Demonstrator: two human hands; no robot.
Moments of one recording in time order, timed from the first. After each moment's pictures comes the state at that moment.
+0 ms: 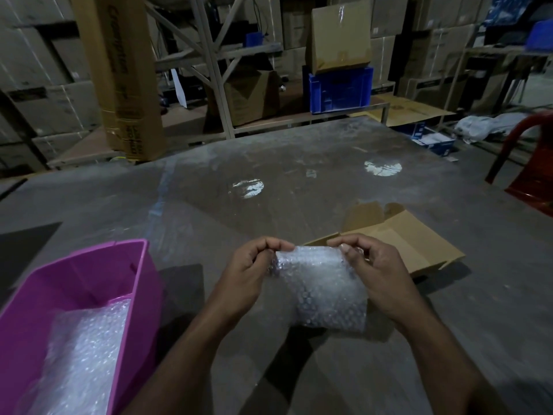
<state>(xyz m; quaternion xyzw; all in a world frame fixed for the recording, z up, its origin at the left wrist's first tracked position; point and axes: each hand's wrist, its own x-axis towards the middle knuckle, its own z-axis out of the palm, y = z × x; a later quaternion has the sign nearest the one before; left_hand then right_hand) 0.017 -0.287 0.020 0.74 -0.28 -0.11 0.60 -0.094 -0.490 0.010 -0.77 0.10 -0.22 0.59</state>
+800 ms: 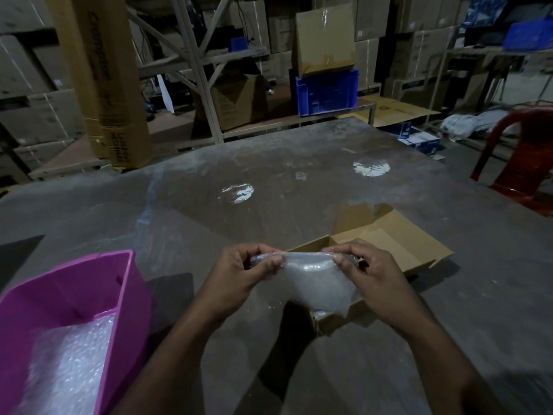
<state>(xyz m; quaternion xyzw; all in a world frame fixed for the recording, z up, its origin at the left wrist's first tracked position) 0.032 -0.291 0.023 0.72 -0.31 -0.17 0.60 -0.099 -0.502 -0.002 -0.79 0.09 -0.21 0.56</state>
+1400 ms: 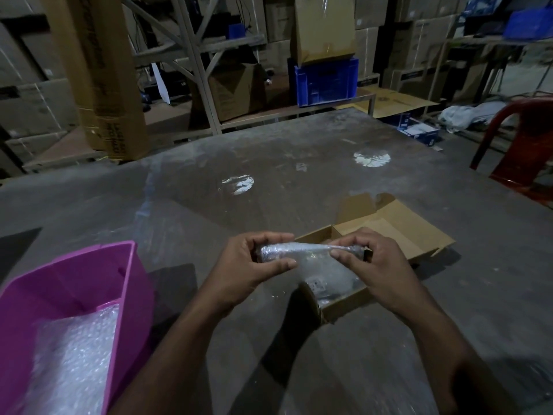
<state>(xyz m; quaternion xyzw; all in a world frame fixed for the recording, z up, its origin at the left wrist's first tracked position) 0.027 -0.289 0.028 0.70 -0.31 -0.21 0.61 -0.098 -0.499 -0.004 -0.81 0.11 -0.23 0.53</state>
